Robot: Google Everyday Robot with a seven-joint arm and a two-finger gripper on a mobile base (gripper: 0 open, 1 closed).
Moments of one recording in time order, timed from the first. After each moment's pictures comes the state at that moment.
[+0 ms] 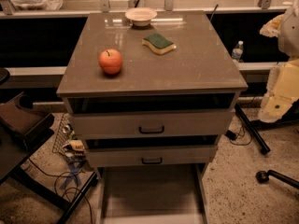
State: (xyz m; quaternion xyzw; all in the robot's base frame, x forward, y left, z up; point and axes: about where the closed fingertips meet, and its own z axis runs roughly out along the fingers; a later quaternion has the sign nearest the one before) arm 0.438 -0.214 0.987 -0.60 0.78 -0.05 0.18
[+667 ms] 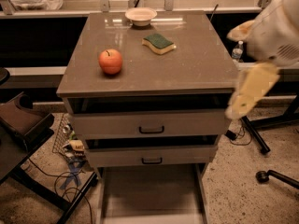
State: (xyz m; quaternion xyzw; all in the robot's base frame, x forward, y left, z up) arm 0.463 -0.171 0.967 -0.63 0.74 0.02 0.23
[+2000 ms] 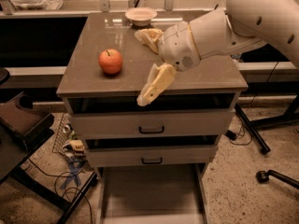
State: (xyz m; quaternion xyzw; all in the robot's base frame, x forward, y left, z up) arm 0.525 0.031 0.943 -0.67 0.54 0.28 0.43
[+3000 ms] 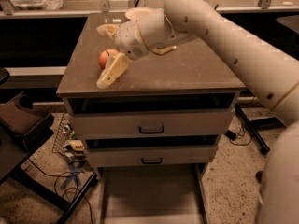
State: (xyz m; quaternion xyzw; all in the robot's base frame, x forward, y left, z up) arm 0.609 0.137 0.920 -0.68 0.50 0.31 0.44
